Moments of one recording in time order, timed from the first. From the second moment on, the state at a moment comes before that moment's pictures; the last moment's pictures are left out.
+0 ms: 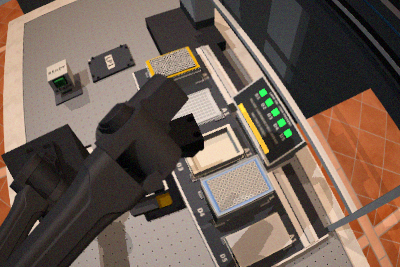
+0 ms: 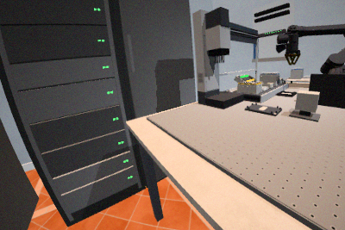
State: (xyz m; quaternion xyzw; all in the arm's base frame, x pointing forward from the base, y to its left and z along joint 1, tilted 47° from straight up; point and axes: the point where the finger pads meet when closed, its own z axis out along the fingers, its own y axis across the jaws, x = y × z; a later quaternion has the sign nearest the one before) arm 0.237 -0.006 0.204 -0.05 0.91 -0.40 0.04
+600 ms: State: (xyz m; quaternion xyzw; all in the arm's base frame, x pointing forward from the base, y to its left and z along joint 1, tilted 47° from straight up) arm 0.257 -0.037 0.245 -0.05 0.92 -0.40 0.04
